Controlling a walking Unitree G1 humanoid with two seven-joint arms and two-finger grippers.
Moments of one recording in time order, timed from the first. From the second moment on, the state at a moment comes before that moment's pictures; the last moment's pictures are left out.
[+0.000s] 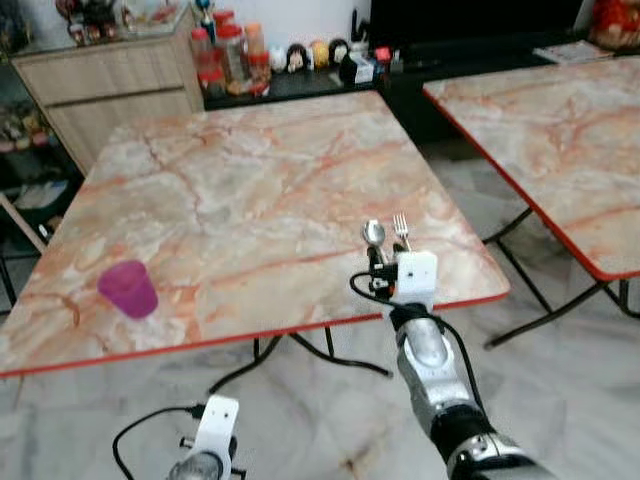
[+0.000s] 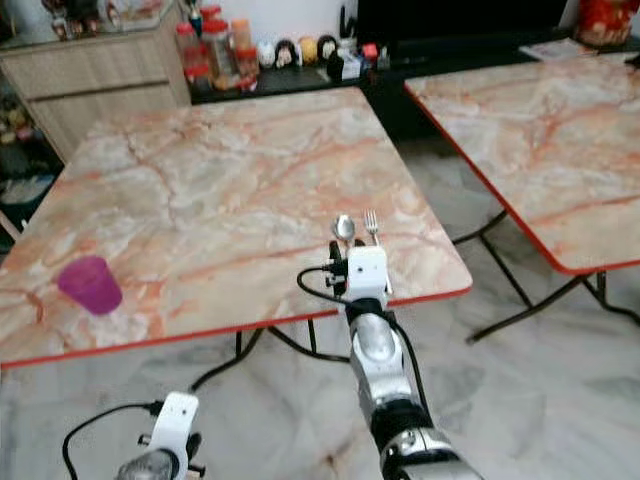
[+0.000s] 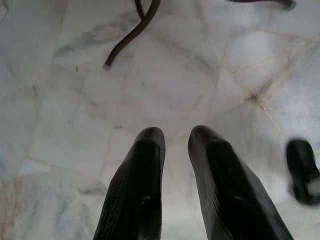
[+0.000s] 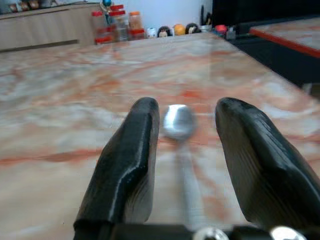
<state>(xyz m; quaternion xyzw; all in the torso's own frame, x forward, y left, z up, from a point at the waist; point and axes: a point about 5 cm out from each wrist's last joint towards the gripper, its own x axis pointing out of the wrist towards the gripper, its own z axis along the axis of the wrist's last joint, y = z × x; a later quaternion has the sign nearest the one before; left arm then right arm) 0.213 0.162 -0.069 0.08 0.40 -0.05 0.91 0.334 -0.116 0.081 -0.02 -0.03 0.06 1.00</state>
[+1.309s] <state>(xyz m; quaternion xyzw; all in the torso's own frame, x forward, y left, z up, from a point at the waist) 0.208 0.160 -0.073 0.08 0.41 -0.05 0.91 0.325 -0.122 0.057 -0.01 0.05 -0.01 1.00</state>
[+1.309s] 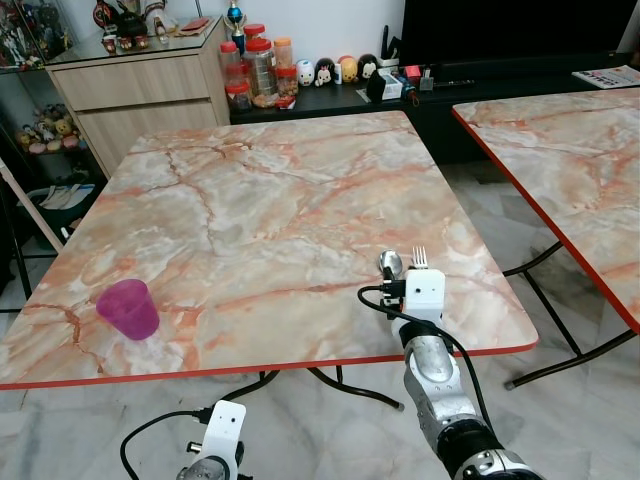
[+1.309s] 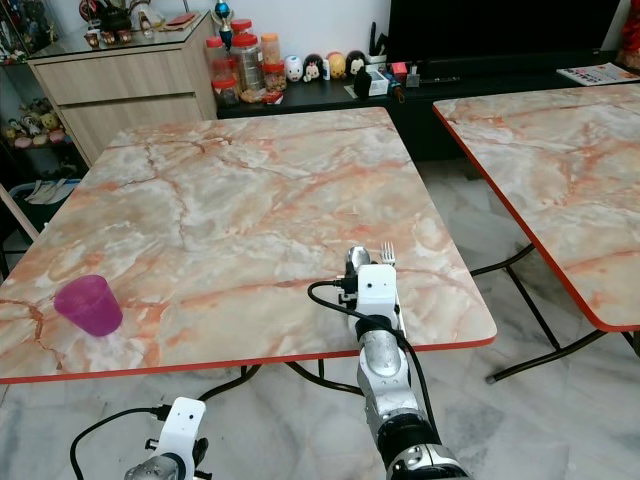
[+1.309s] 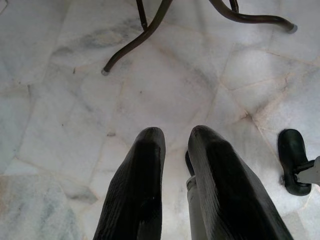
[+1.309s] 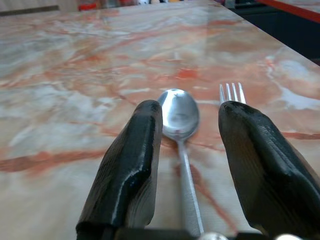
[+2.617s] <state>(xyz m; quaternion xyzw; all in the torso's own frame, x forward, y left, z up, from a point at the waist) 0.208 0.160 -0.073 0.07 0.42 -0.05 0.90 0.337 -0.119 0.052 -0.04 0.15 -0.04 0.99</state>
